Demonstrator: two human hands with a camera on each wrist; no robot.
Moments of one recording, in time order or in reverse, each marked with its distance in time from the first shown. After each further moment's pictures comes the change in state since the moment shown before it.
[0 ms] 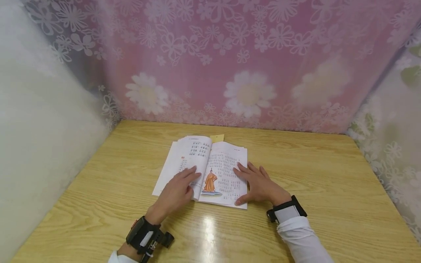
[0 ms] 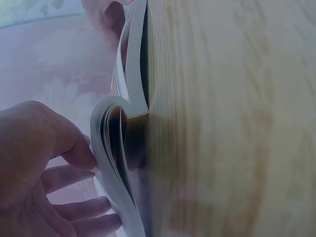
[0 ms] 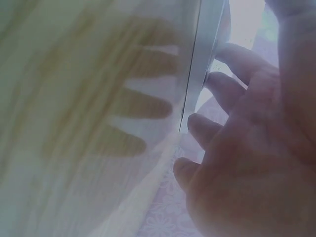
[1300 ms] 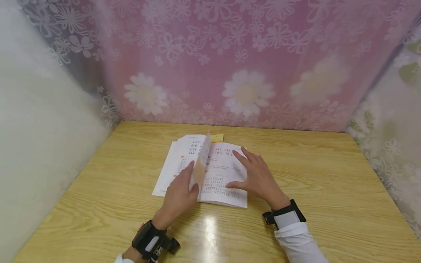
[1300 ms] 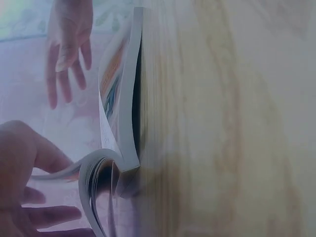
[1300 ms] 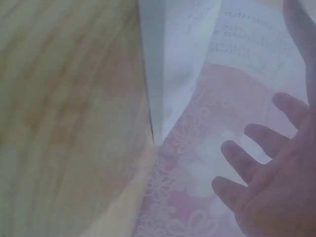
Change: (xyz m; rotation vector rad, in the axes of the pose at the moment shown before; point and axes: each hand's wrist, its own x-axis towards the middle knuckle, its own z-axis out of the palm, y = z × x) left_hand 0.003 0.025 0.007 -0.066 0.153 -0.188; right_hand 0.003 -0.019 -0.015 -0.052 0.406 -0.017
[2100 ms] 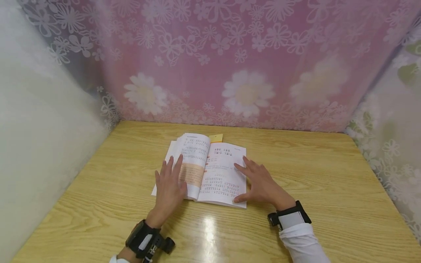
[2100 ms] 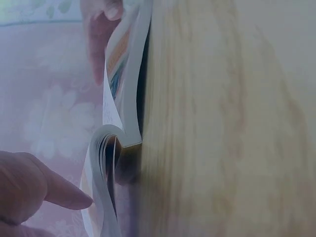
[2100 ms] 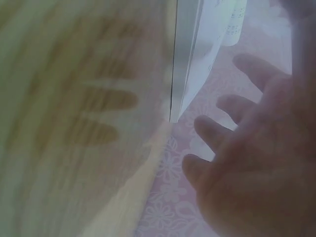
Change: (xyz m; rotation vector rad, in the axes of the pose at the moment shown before) left_hand 0.004 -0.022 -0.005 0.217 0.219 0.000; right_hand -0.017 0.017 0.009 0.043 -0.273 0.056
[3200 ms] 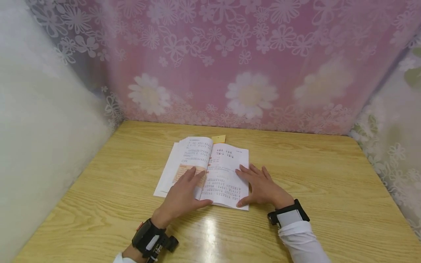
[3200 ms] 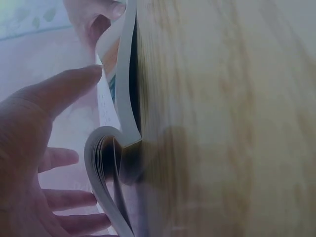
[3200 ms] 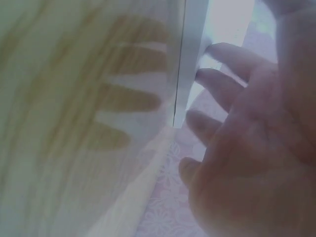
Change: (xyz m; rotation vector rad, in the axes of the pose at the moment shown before) left_hand -0.004 0.011 -0.001 -0.139 -0.422 0.153; right_hand 0.004 -0.002 0.002 -0.015 -0.096 -0.023
